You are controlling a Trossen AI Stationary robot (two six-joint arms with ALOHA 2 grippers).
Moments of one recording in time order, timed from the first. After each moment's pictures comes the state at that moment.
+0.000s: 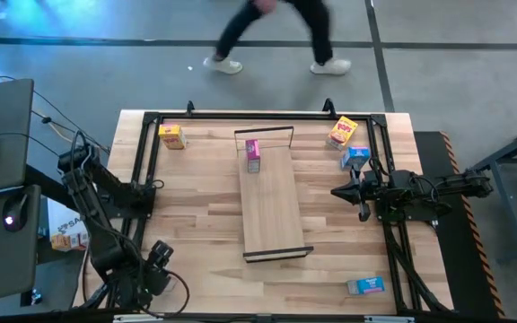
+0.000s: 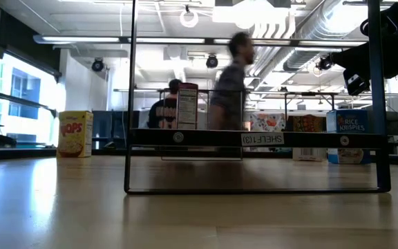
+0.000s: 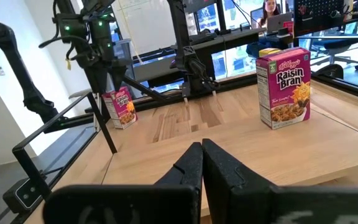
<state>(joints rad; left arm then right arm) -1.08 1.50 1.19 -1.05 -0.02 -0.52 0.14 0.05 0.01 0.03 0.10 0.23</state>
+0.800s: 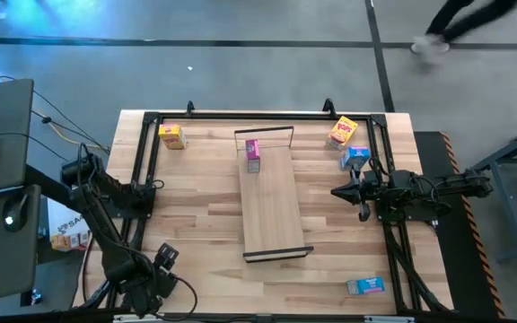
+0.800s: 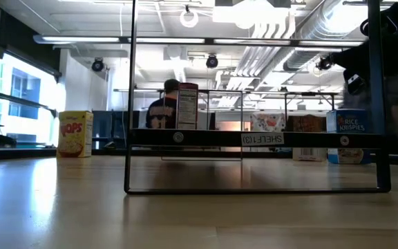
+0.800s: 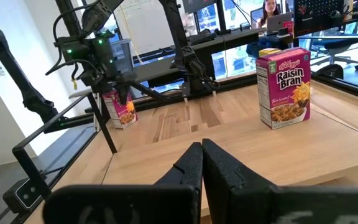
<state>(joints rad) -1.07 1.61 1.14 -0.99 -0.05 -0.52 0.14 0.05 0.01 0.03 0.10 0.23</state>
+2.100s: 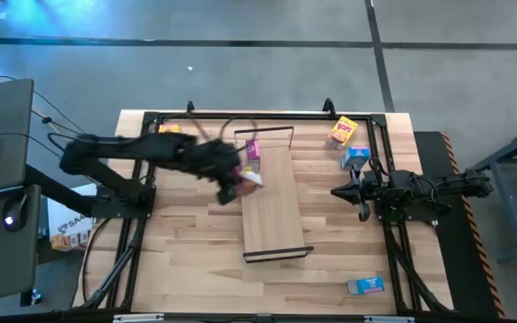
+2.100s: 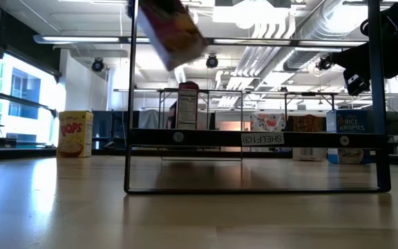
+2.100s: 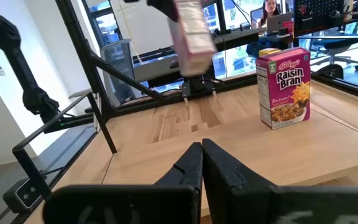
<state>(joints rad) -0.04 1.48 1.52 -0.92 -0.17 -0.34 0.14 0.05 0.01 0.03 0.10 0.23</state>
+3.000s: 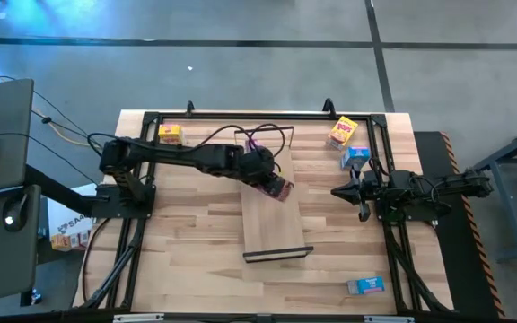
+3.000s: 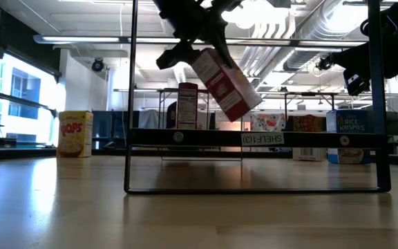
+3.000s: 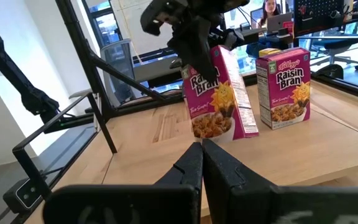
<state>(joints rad) 0.02 1.80 1.52 -0.61 -0.12 -0.90 0.14 0.05 0.01 0.03 0.10 0.23</state>
